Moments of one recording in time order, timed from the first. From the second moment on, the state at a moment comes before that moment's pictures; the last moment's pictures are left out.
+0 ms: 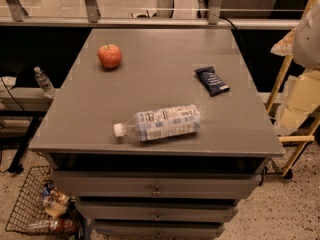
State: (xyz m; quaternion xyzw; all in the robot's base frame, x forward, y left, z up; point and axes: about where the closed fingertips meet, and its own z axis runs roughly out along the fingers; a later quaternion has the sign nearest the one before) arm 0.438 -0.217 0.976 -0.60 0.78 -0.03 0.16
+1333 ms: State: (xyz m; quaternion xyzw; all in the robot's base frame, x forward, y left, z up) arm 0.612 -0.246 0.962 -0.41 0.85 0.01 0.34
